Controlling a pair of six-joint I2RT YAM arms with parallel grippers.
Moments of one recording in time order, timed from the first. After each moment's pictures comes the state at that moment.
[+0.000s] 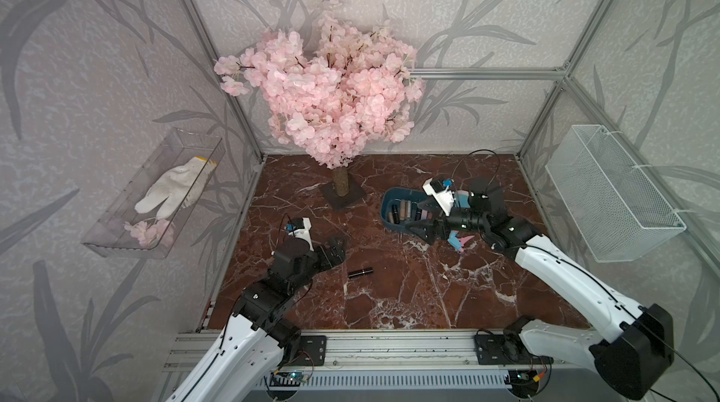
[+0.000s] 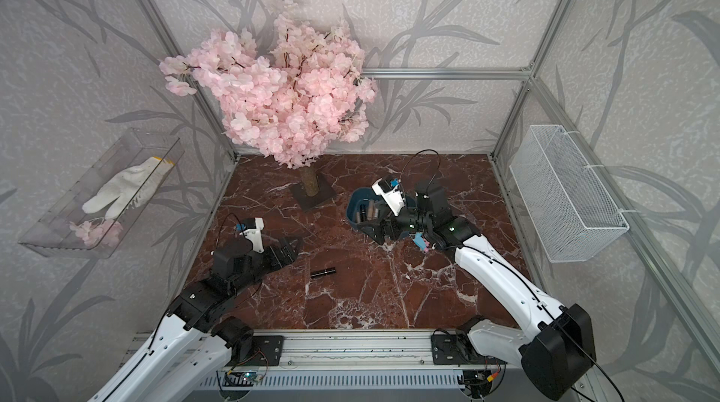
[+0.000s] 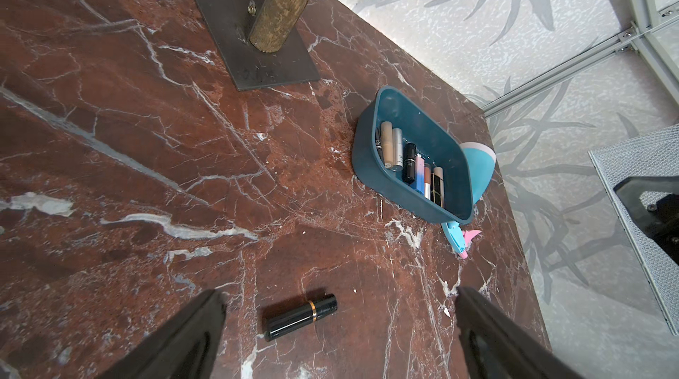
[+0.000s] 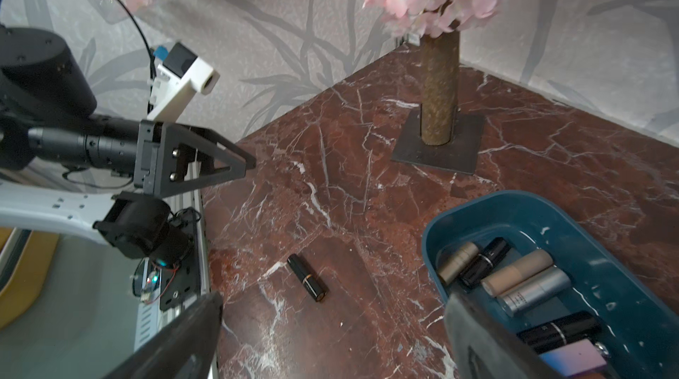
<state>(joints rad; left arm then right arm) -0.47 0.56 0.55 -0.53 -0.04 -0.77 0.54 1.19 0.98 -0.30 -0.63 -0.04</state>
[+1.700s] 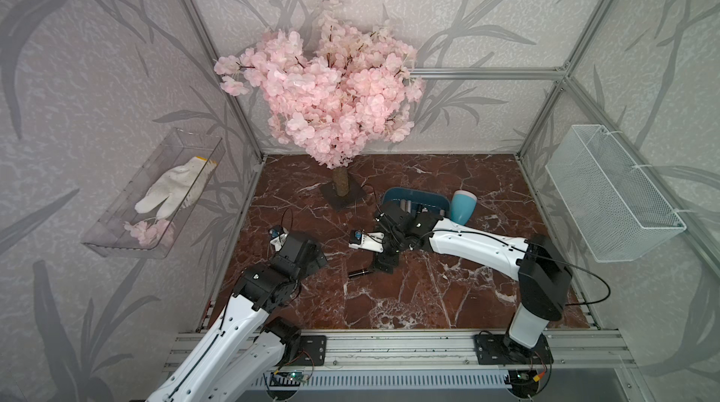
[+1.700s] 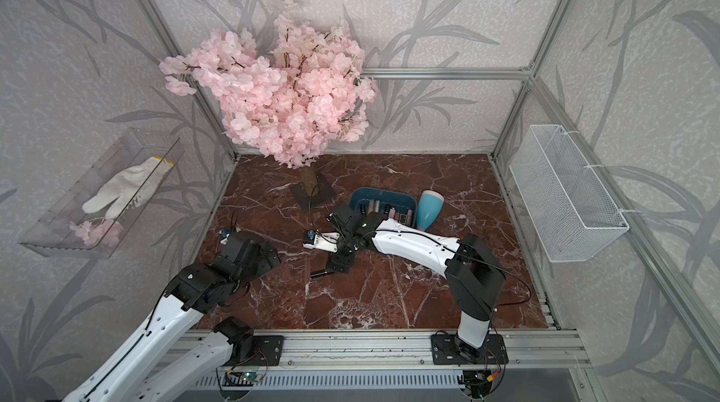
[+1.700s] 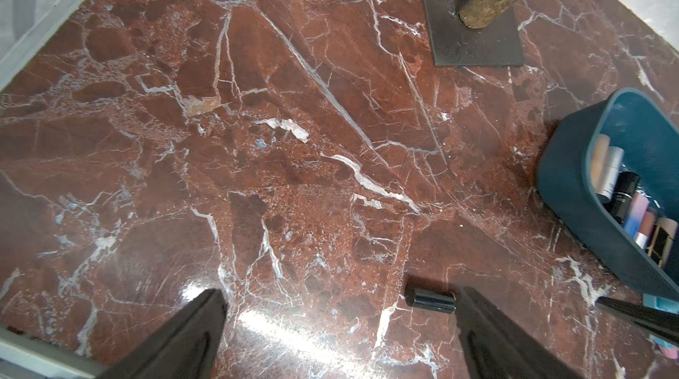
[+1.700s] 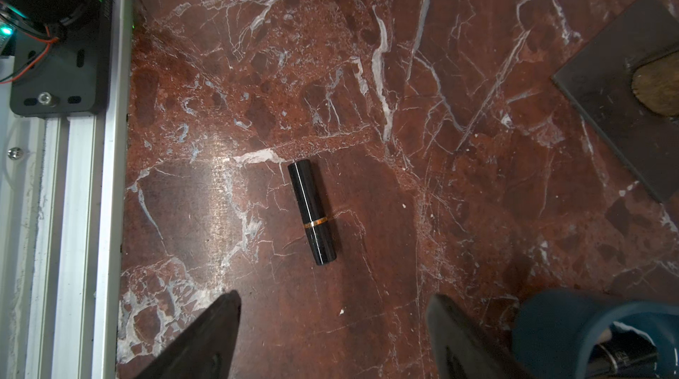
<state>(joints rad) -0.47 0.75 0.77 -1.06 -0.38 -0.94 0.95 1.78 1.36 -0.61 -0.27 -0.49</state>
